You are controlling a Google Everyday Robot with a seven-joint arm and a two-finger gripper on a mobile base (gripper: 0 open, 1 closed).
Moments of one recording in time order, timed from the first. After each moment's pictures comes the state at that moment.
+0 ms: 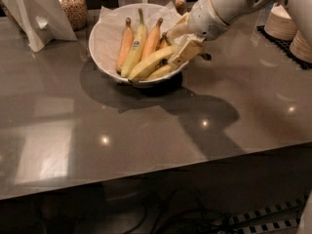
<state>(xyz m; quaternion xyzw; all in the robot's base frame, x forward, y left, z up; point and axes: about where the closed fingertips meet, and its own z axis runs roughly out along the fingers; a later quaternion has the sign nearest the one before) 0.646 -0.066 0.930 -0.69 0.63 0.12 0.34</state>
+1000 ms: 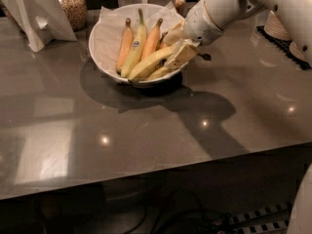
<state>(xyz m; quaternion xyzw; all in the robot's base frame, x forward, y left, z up) 0.650 -0.057 0.915 -0.68 0.63 0.14 0.34</state>
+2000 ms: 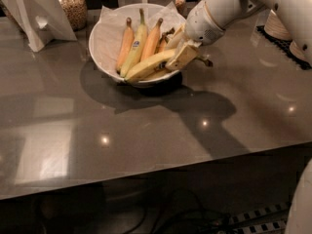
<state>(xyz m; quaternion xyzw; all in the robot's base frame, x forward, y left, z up) 0.645 -0.060 0.913 -0.69 0.63 0.15 0.33</state>
